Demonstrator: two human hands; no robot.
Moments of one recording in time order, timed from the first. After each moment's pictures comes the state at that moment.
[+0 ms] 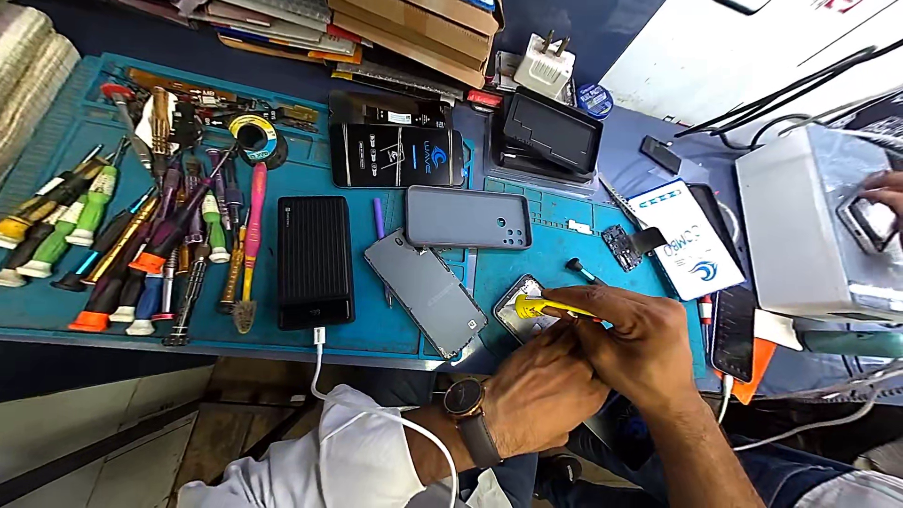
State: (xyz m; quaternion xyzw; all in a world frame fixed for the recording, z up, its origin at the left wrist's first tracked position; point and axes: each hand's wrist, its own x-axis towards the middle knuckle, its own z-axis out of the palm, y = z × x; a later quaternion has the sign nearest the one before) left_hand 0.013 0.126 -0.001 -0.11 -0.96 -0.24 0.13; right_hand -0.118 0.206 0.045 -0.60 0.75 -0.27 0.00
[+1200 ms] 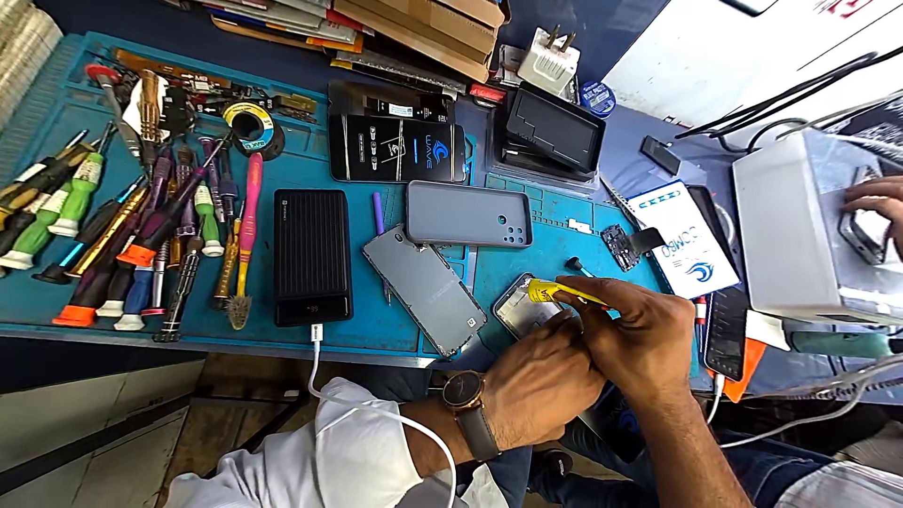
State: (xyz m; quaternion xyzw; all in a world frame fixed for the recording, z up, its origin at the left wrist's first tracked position) left_hand 0.009 0.121 0.001 -0.11 -0.96 -0.23 0.11; right_hand -0.118 0.205 0.042 -0.54 0.80 -0.26 -0.06
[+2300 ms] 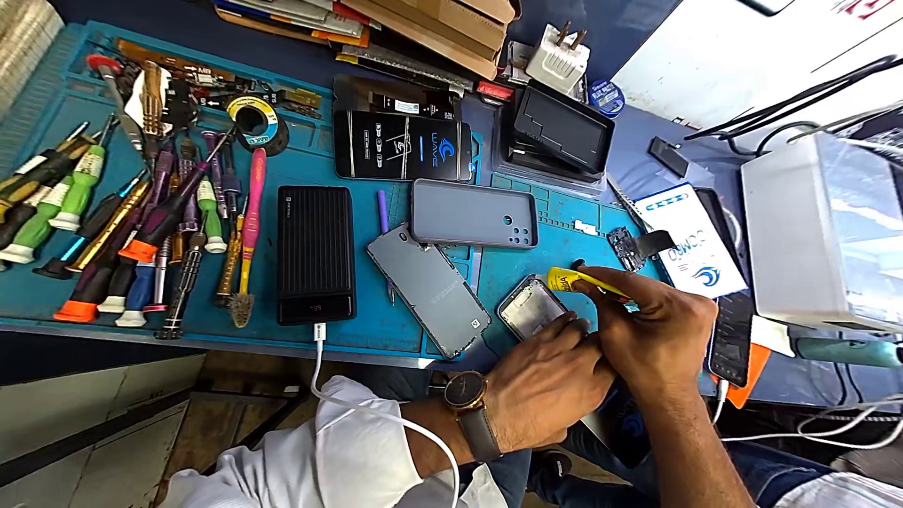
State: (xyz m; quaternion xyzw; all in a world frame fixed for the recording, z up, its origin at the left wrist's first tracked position) left_hand 0.007 0.118 0.001 -0.12 -0.95 -0.26 0.09; right_hand -0.126 0.203 0.039 -0.50 0.82 -0.25 -0.10
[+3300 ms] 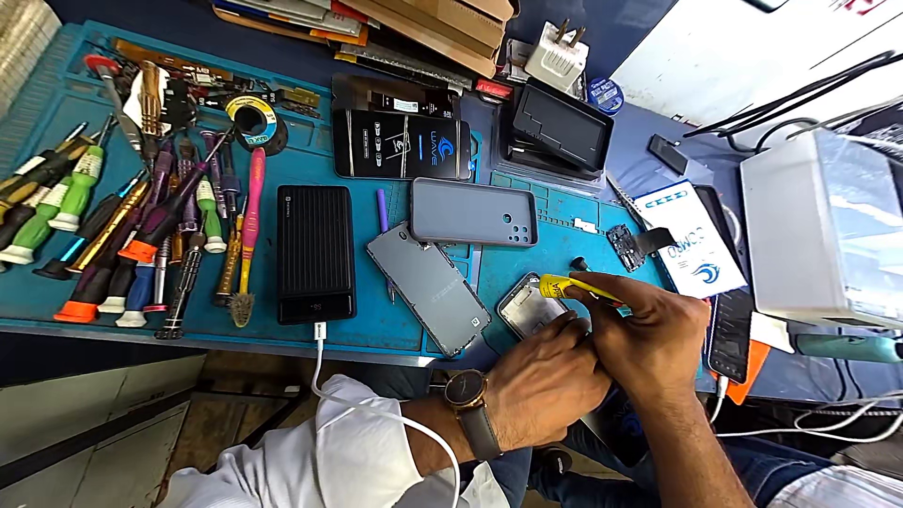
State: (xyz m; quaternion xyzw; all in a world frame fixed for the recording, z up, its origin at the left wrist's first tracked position) left_hand 0.009 0.118 0.002 -0.12 -0.96 -0.24 0.10; right_hand -0.118 0.203 0.041 -0.51 0.82 -0.25 -0.08
